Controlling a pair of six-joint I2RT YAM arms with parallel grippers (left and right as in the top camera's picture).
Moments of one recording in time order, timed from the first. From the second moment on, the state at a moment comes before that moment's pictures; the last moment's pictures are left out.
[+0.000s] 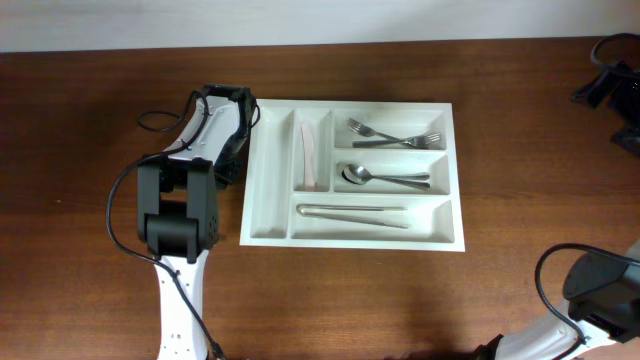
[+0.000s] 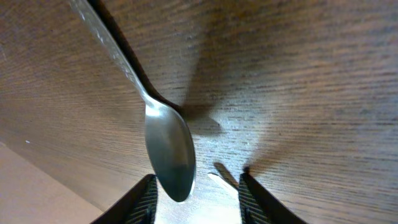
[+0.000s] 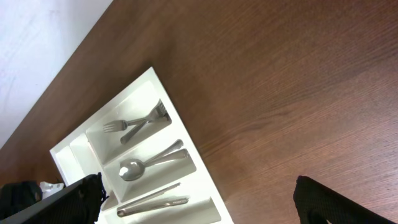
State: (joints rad) left arm -0.17 2.42 1.92 -1.38 -0.49 0.09; right arm -0.56 1.90 2.29 -1.59 -0.40 0.18
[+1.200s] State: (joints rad) left arm -0.17 2.42 1.92 -1.33 -0.53 0.12; right arm -0.56 1.90 2.29 -1.59 -0.40 0.18
